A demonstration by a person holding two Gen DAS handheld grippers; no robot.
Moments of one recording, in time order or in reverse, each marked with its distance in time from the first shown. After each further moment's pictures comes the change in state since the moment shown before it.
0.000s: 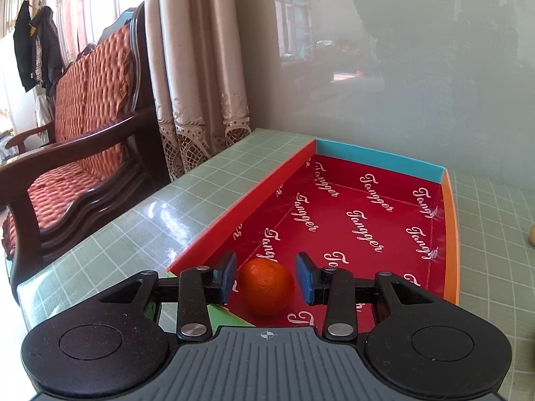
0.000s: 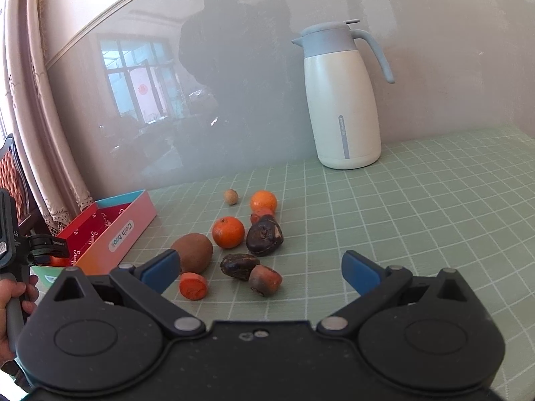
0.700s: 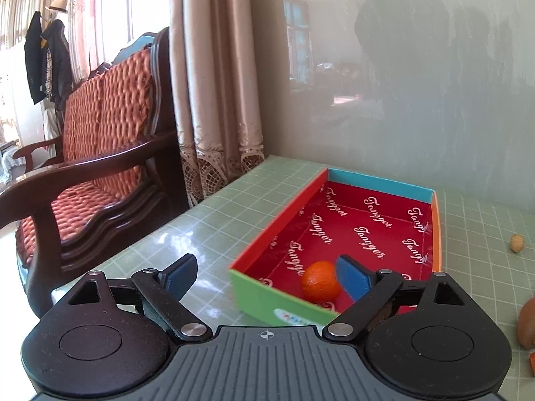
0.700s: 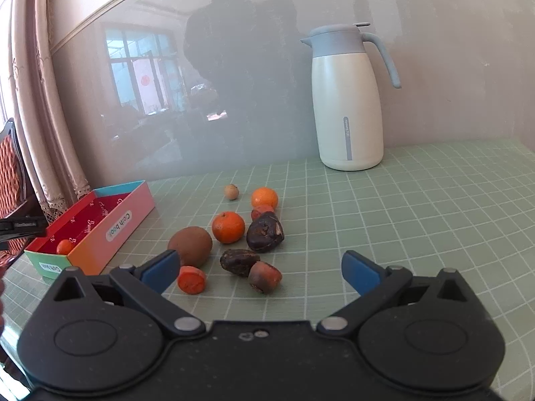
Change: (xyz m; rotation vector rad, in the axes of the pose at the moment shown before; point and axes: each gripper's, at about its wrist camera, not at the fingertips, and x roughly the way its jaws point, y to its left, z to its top) left arm -0.063 0.045 -0.005 -0.017 -0.088 -0.010; right arm 0.003 0.009 -0.001 -0.059 0.012 -0.024
